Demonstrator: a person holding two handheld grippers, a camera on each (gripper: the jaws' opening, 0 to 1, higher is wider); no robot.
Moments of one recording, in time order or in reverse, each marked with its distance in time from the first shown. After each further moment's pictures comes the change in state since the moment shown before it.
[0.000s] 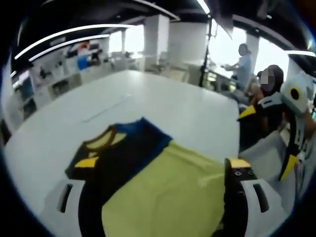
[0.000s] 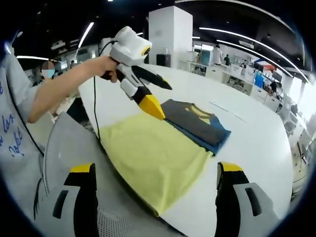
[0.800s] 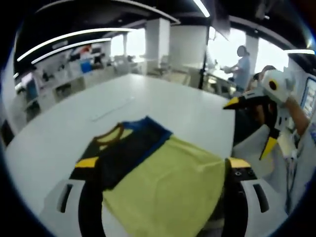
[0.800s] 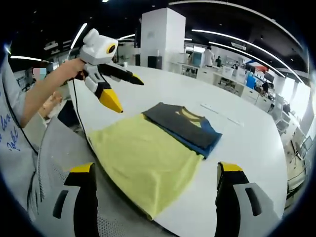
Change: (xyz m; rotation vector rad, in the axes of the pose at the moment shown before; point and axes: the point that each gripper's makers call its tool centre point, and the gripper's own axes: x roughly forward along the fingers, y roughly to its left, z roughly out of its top) left arm -0.062 0.000 -0.014 0.005 -0.033 0.020; right arm 0.000 -0.015 0.011 0.010 -0.010 -0.089
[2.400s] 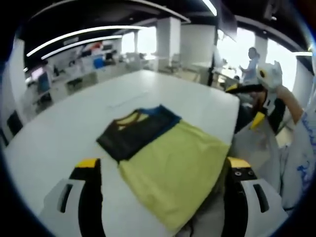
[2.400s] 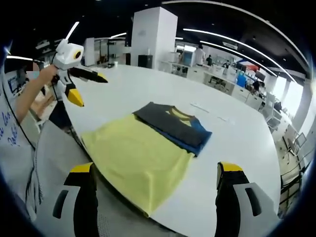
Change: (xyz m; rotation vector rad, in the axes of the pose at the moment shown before) left arm -0.078 0.021 -0.042 -0.044 0.011 0.097; right arm -0.012 -0.008 0.002 0.018 0.018 -0.081
